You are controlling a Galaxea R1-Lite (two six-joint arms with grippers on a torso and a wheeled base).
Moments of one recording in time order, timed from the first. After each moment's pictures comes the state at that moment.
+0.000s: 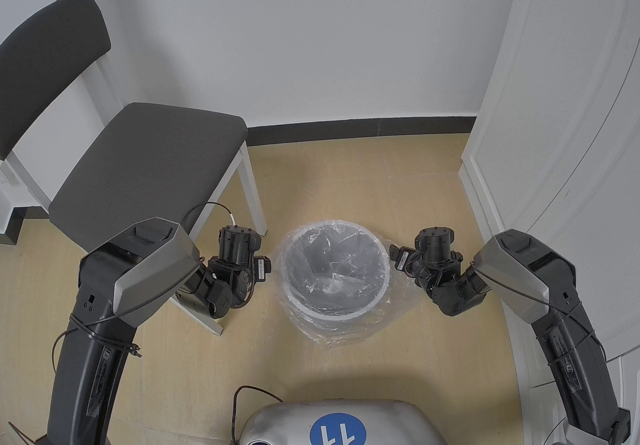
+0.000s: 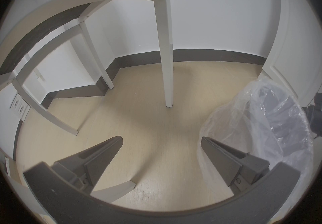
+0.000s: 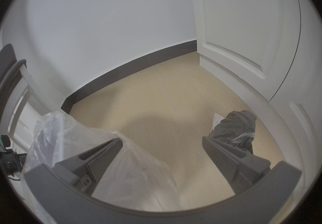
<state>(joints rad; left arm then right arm) -0.35 2.66 -1.42 -0.70 0.39 -0.18 0.32 2.80 -1.60 -0.82 -0.30 0.43</state>
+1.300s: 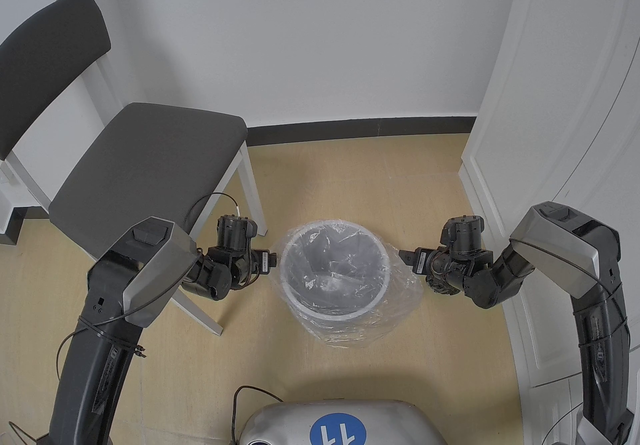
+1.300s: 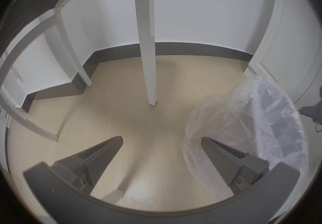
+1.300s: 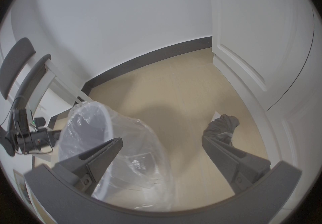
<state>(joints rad) -0.30 2.75 -1.66 -0.52 0.18 -0.14 0.28 2.52 -1.25 -0.82 -0.08 0.31</state>
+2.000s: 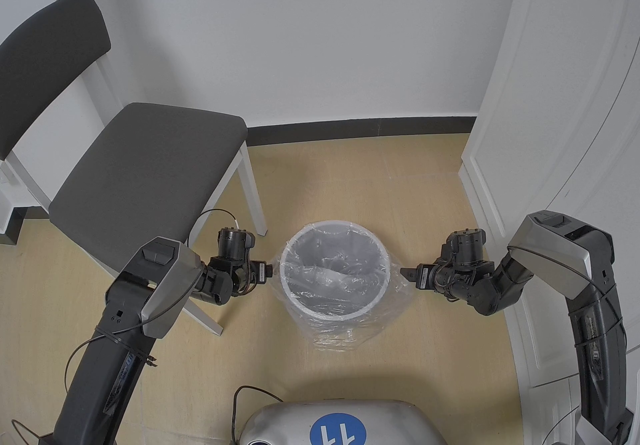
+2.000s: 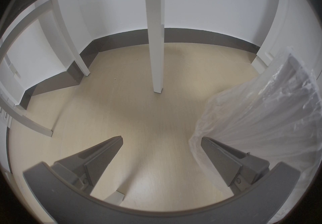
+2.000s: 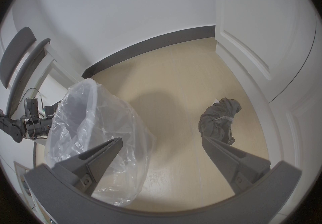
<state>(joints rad) -0.26 2.92 -1.90 -0.41 0.15 -0.12 0.25 2.58 -1.23 -0.81 0.01 0.26</state>
